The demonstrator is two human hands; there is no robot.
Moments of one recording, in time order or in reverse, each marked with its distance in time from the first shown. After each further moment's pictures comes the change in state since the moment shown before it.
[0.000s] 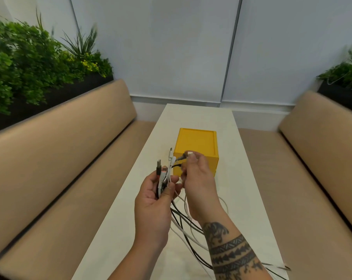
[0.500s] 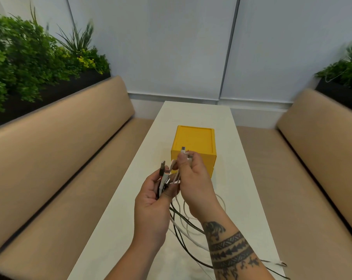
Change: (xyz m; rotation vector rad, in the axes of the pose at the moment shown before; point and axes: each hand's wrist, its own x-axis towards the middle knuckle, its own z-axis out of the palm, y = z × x) left_hand -0.001 -0.007 0.000 0.029 -0.077 0.005; right_hand 0.003 0.007 -0.005 -0.132 -0.097 -0.090
